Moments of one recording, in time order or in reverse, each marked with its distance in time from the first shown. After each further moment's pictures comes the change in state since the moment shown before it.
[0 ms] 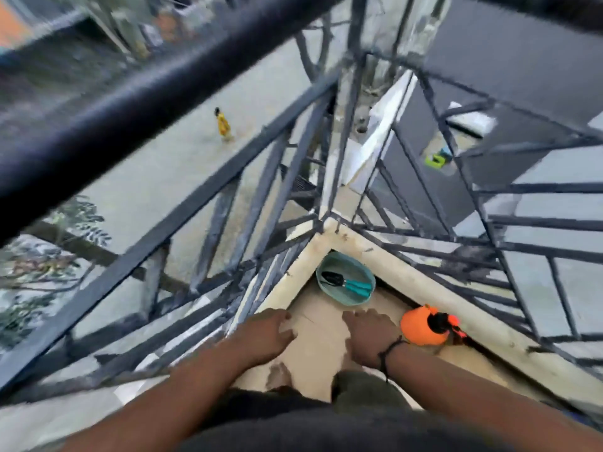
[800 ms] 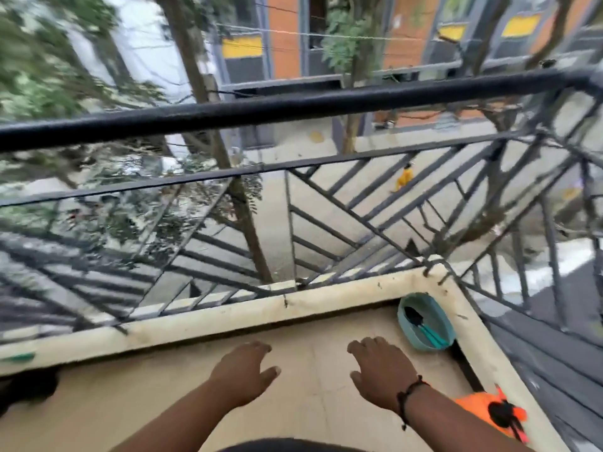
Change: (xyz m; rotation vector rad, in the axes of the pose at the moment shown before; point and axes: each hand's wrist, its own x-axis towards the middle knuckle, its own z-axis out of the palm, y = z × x) left_hand -0.311 0.000 0.279 -0.273 0.450 -0.524; right_hand -0.234 -0.046 0.079 -0.354 0.192 -0.666
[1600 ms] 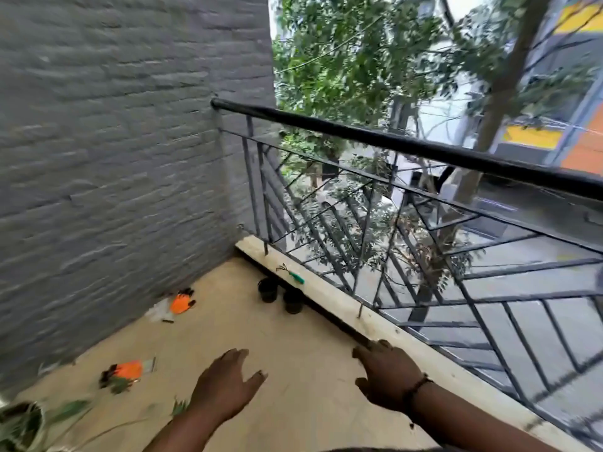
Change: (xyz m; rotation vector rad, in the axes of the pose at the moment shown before) left_hand -0.465 -0.425 0.112 -0.512 0.559 -0.889; right_hand -0.024 -0.589 0.034 -0.394 0.007 -0.849
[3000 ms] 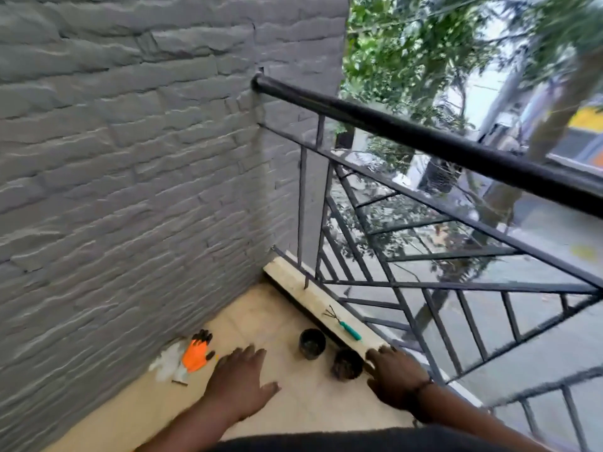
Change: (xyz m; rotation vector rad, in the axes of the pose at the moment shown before) left_hand 0.481 -0.171 -0.182 0.254 -0.250 0.055; right_hand 0.534 -0.096 -0.114 0.031 -0.168 0.048
